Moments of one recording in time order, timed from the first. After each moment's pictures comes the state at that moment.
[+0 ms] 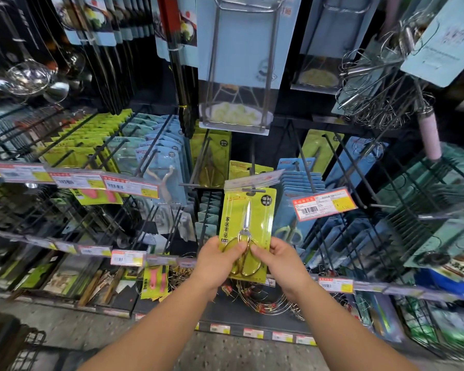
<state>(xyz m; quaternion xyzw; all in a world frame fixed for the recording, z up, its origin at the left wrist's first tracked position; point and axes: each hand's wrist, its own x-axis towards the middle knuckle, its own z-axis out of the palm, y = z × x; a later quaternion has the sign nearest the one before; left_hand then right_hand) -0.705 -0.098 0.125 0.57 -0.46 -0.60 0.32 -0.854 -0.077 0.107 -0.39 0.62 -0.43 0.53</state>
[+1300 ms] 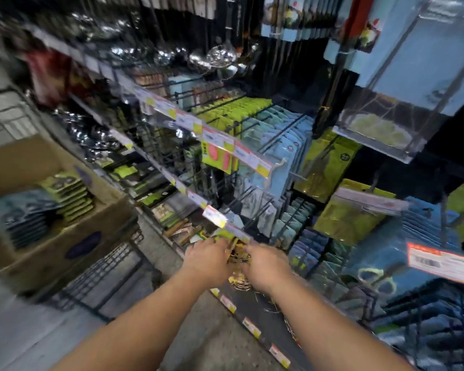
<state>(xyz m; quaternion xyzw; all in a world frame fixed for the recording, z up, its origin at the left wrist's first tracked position) -0.593 -0.035 0.115 0.80 -0.56 -0.24 -0.01 -0.726 -0.093 0.104 -0.84 0.49 0.09 0.20</state>
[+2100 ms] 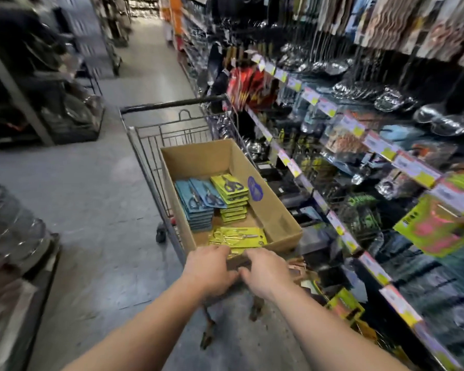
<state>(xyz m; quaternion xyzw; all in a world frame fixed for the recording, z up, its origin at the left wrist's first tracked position) -0.233 0.184 0.123 0.91 -0.36 -0.18 0.04 -0.316 0.066 0.118 -0.95 0.24 0.10 0.16</state>
